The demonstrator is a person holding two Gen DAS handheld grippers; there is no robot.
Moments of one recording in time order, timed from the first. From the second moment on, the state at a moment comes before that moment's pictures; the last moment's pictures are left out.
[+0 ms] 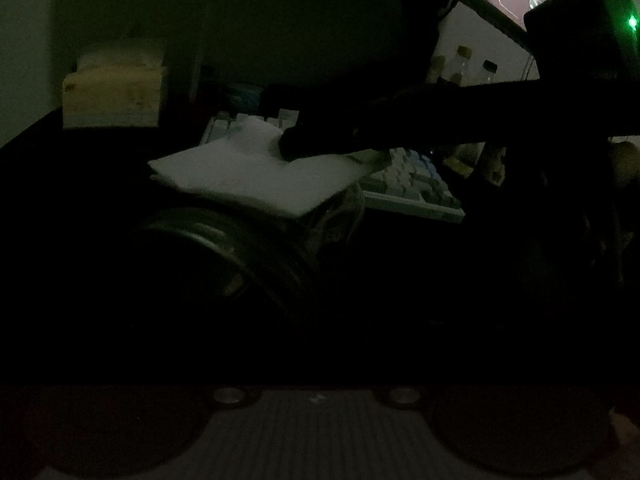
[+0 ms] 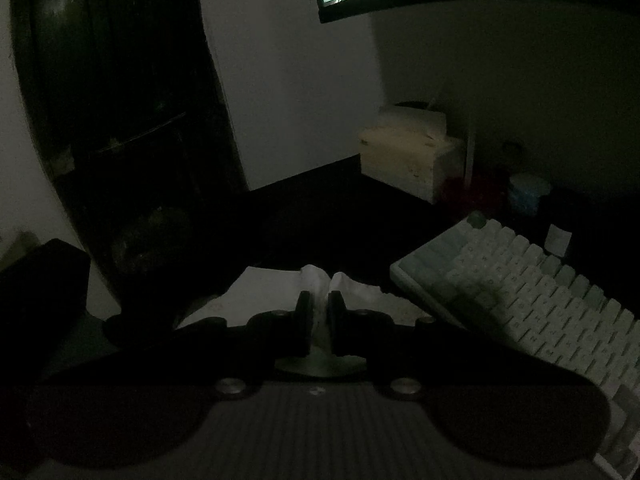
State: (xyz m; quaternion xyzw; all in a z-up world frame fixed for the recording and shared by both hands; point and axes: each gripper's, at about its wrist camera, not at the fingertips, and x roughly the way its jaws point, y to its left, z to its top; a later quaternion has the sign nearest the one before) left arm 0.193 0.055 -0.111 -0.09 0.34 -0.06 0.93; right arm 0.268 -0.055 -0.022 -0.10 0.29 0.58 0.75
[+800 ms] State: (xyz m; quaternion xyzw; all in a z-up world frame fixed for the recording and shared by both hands) left arm 0.196 0.058 -0.111 -0.09 0.34 -0.07 0.93; right arm 0.267 -0.056 -0.023 -0.10 0.28 0.59 0.75
